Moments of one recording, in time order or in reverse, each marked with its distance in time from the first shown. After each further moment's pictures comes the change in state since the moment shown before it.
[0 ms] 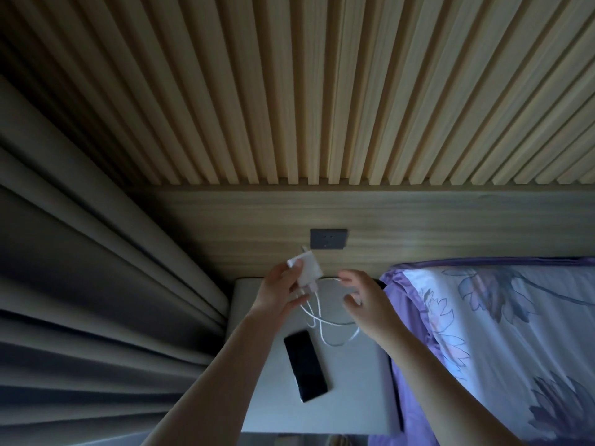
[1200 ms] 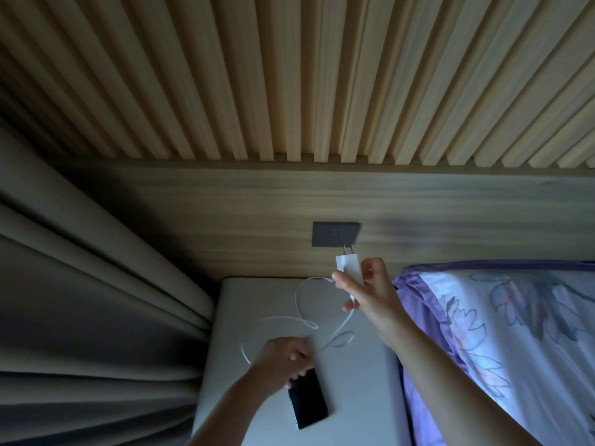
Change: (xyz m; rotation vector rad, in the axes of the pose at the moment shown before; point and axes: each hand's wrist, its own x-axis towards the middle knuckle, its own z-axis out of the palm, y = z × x) left_hand 0.055 -0.119 -0.070 0.981 -0.199 -0.042; right_hand 0.063 0.036 0.034 0.614 0.114 0.245
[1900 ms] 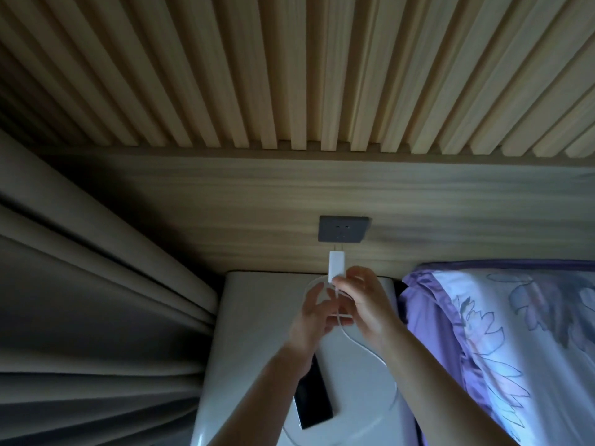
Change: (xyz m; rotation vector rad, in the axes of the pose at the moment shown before) left_hand 0.008 0.078 0.015 -0.791 0.082 0.010; right_hand 0.011 0.037 0.022 0.320 -0.089 0.228
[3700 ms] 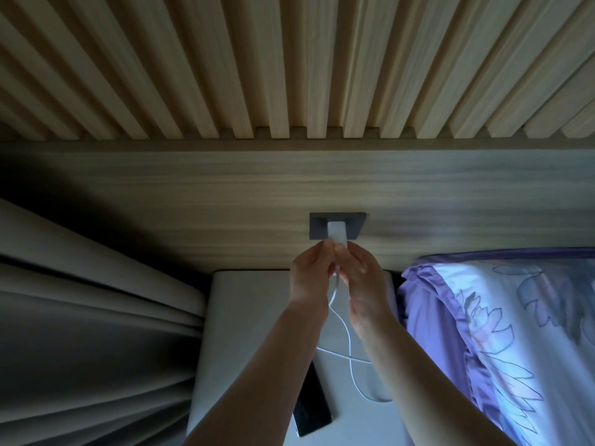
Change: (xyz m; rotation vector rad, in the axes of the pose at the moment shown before) left_hand 0.076 0.040 0.024 -0.181 0.192 0.219; right_hand 0.057 0.007 0.001 0.004 0.158 -0.253
